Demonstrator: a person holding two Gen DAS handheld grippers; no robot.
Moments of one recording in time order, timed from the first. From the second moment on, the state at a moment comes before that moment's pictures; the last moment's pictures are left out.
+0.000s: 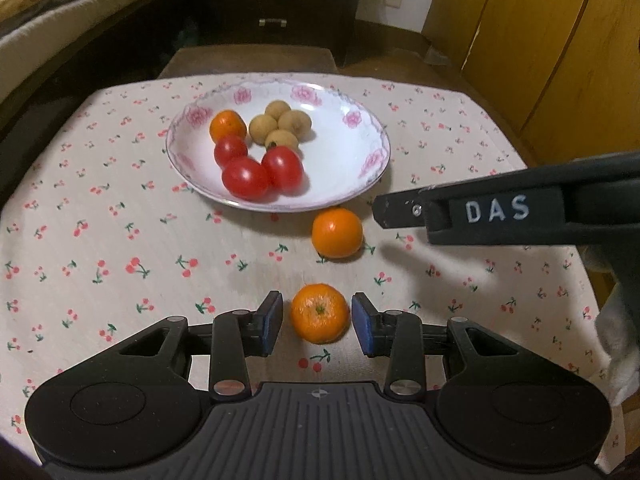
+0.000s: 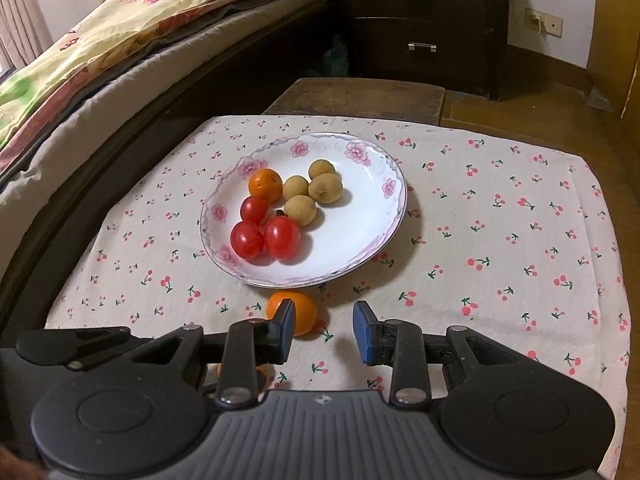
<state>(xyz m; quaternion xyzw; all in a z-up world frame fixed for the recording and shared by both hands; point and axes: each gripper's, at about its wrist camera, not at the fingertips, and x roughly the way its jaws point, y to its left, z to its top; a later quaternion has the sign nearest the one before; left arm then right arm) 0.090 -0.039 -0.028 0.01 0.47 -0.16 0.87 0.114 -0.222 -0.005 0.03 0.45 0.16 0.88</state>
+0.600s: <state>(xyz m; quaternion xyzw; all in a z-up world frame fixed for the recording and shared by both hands) 0.084 -0.030 -0.027 0.02 0.47 -0.17 0.87 0.123 -0.205 -0.022 0.04 0.48 0.18 0.86</state>
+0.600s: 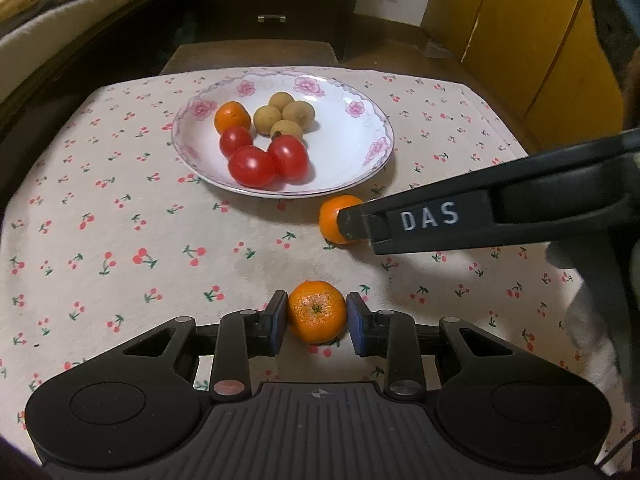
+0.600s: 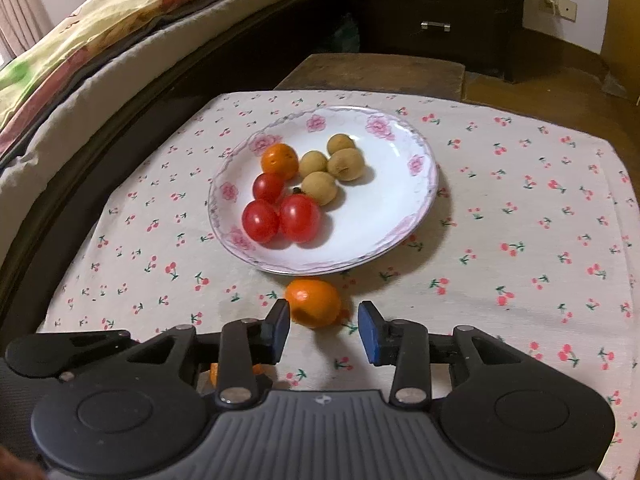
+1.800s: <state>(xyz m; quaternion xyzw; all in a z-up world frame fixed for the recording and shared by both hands) 0.078 -0.021 -0.031 0.02 0.47 -0.16 0.87 0.080 -0.221 -0.035 -0.03 0.50 0.17 0.85</state>
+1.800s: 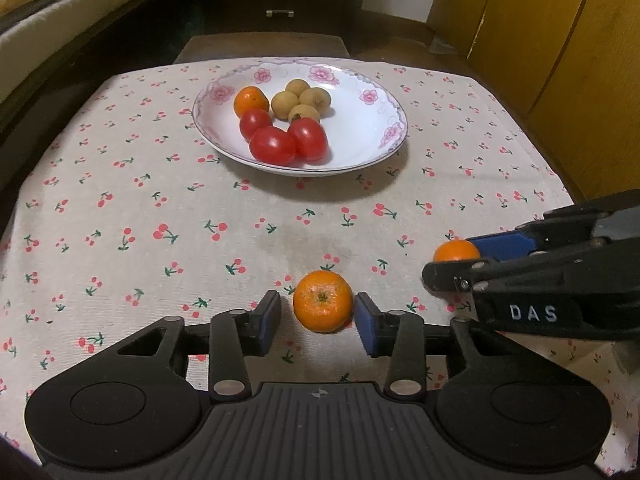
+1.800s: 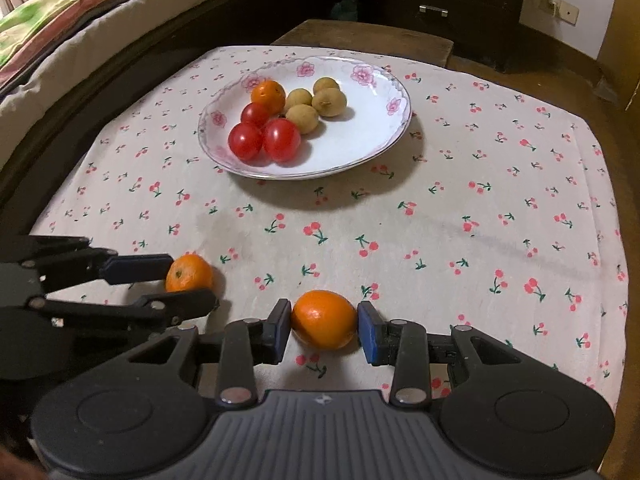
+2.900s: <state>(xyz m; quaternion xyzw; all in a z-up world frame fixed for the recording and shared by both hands) 0.073 -0.030 -0.027 0.04 0.47 -0.16 0.87 0.069 -0.219 -0.033 -0.05 0.50 0.17 0.85</state>
